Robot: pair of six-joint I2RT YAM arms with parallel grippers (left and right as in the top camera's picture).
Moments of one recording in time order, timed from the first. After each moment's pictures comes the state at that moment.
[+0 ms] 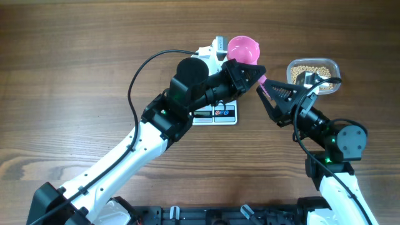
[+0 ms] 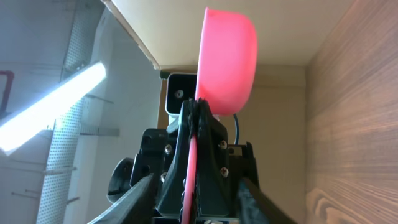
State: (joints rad) left arm -0.70 1.44 1.09 0.22 0.43 -1.36; right arm 0.04 0.97 0.37 0.96 -0.86 1.86
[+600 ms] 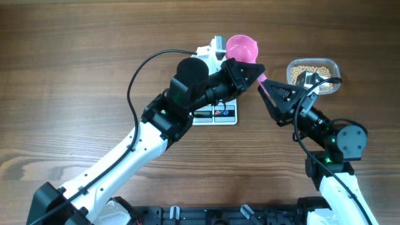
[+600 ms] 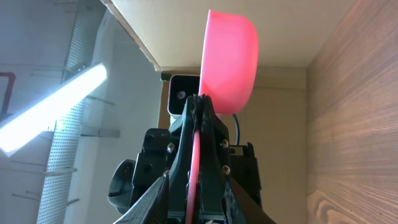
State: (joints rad) left arm -0.70 1.44 1.09 0.22 0.41 -1.36; right arm 0.04 0.97 0.37 0.96 -0.85 1.87
